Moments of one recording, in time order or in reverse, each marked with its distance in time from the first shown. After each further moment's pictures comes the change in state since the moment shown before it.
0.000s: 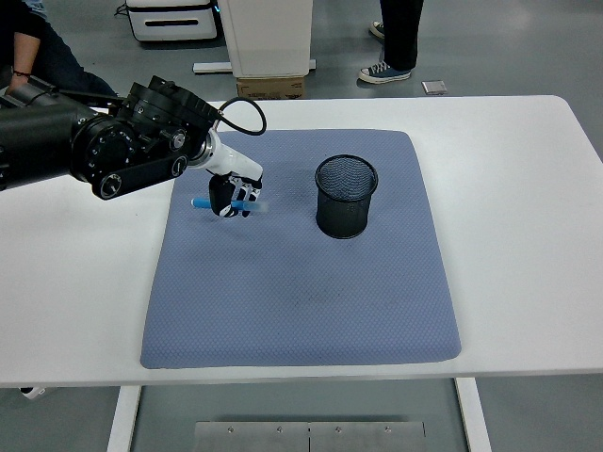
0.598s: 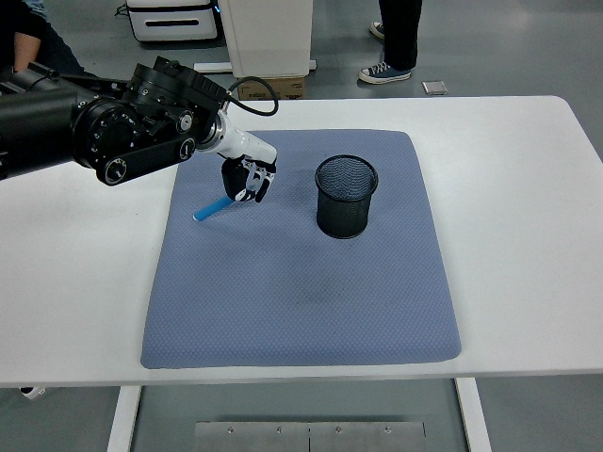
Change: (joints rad) left arm -0.019 -0.006 -0.057 0.010 -0.004 -0.006 -0.003; right arm 0.000 0.000 0.000 0.000 0.000 0.000 0.000
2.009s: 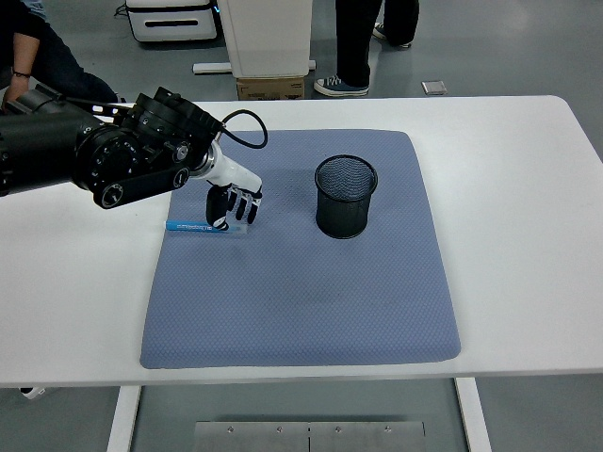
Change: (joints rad) left arm 0.008 0.004 0.087 -0.078 0.022 0.003 0.019; right arm 0.000 0.000 0.000 0.000 0.000 0.000 0.000
